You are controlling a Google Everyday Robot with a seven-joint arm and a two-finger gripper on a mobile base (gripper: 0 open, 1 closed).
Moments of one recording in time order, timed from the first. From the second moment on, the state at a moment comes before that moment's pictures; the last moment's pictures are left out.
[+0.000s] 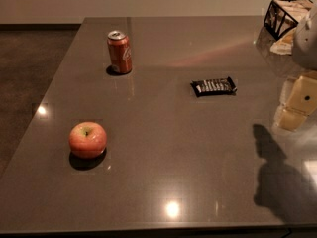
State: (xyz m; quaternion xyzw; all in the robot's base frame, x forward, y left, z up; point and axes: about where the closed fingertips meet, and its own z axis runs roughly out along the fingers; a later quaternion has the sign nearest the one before) arm 0.438 -0.217 0.976 -0.60 0.78 -0.03 0.16
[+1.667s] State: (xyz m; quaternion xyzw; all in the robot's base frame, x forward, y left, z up) arm 0.469 -0.055 0.947 -0.64 0.72 0.09 0.24
